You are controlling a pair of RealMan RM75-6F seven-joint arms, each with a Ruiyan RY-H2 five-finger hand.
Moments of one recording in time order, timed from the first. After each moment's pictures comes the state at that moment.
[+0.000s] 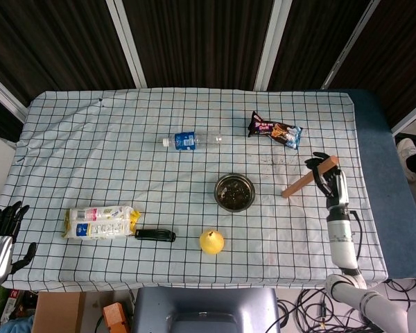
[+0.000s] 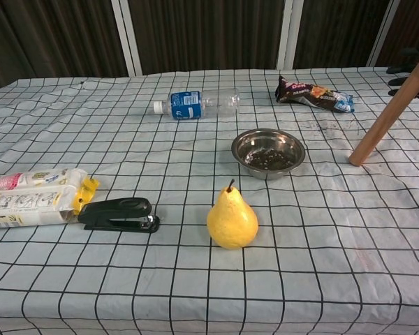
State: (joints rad) left arm -0.09 -1.13 -0.04 -1.56 1.50 1.50 0.01; right arm 0.46 -1.72 0.36 -0.94 -1.31 1.12 1.27
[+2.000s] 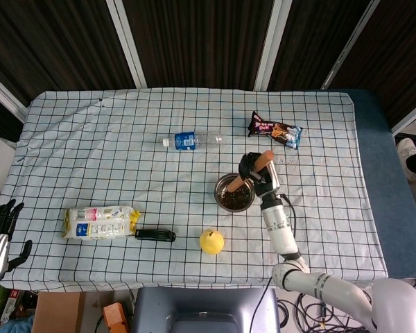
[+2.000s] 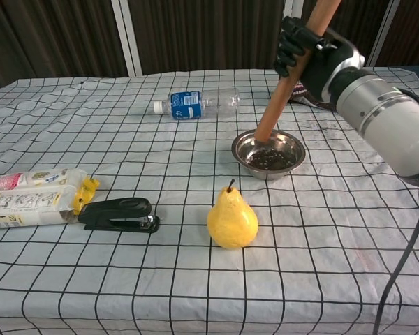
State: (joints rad) left arm -0.09 -1.13 -0.06 -1.56 1.46 1.49 0.02; right arm 0.70 -1.85 0.48 -1.19 -1.27 1.07 1.26
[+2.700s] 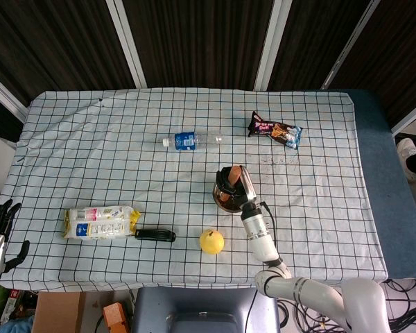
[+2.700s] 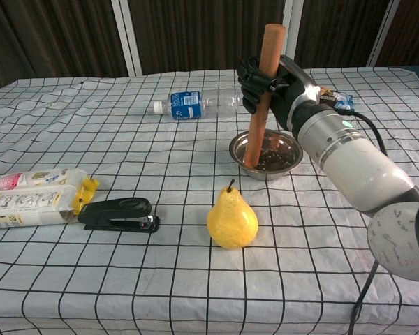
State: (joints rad) left arm -0.08 -1.12 -0.06 -1.56 1.47 1.50 0.00; right arm 0.77 -2.00 0.42 -1.02 -1.31 1.10 1.07
